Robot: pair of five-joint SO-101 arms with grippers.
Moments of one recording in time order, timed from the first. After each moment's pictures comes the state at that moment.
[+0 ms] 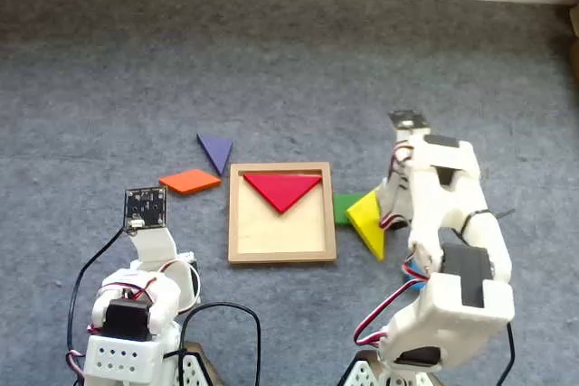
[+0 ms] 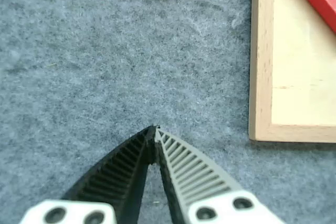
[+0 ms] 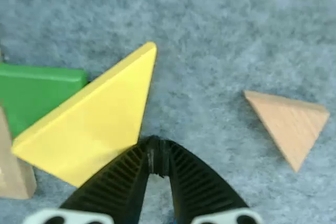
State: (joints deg) left arm 0.3 -102.2 96.0 76.0 18.7; right arm -1.5 8.4 26.1 64.7 18.7
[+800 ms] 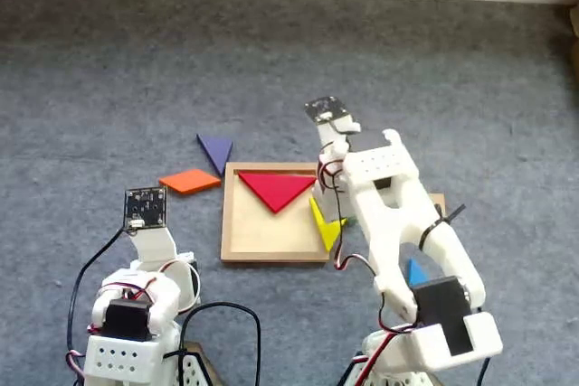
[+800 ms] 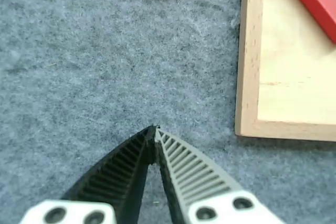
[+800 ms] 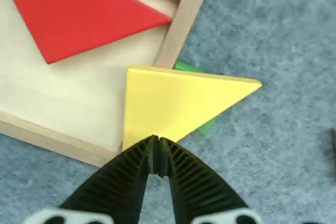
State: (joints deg) left arm 0.3 -102.2 96.0 76.0 18.7; right arm -19.7 -3.9 25.9 70.1 12.7
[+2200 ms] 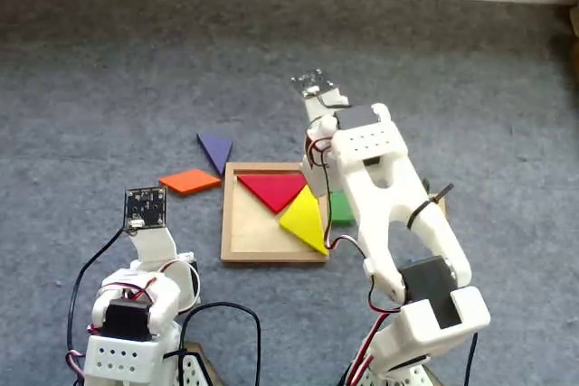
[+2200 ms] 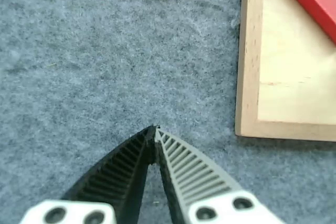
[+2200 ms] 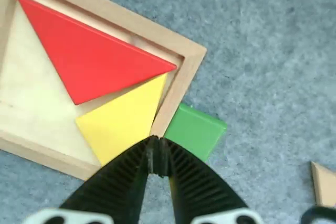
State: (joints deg) left arm 0.3 -102.2 96.0 76.0 18.7; right arm -23.0 4.0 10.7 74.9 12.7
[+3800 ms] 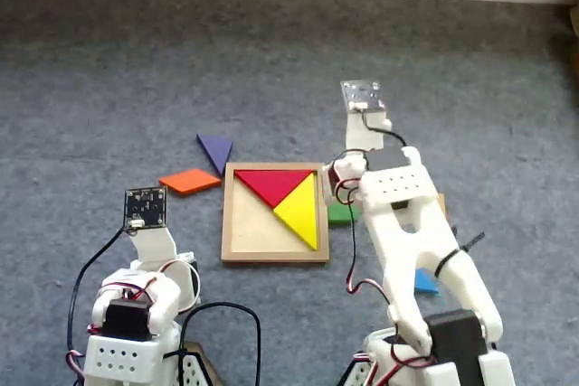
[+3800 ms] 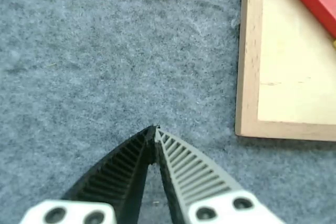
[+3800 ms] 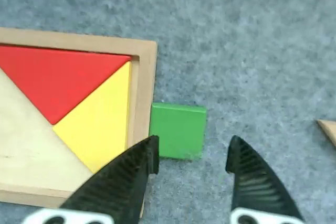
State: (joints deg) left arm 0.3 -102.2 96.0 76.0 18.7; right arm -18.9 -12.3 34.6 58.2 -3.6
